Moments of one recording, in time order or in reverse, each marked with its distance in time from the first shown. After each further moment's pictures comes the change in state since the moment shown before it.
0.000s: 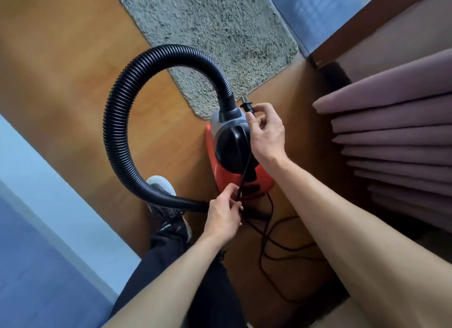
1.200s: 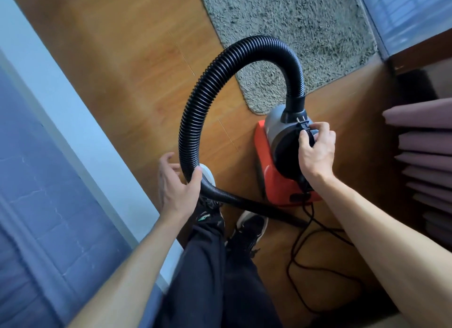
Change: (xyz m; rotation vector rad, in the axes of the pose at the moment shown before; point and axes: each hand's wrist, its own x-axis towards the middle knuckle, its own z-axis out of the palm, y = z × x) left_hand 0.000 -0.037 -0.178 -0.025 0.625 -0.099; right_hand -0.009 0.015 0.050 -0.240 -0.042 0.117
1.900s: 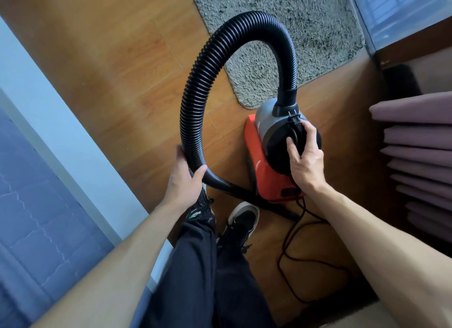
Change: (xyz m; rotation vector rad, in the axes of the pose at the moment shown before) left_hand 0.024 -0.010 0.031 -0.038 -0.335 0.091; right_hand -0.021 0.021 -0.005 0.029 -0.140 -0.087
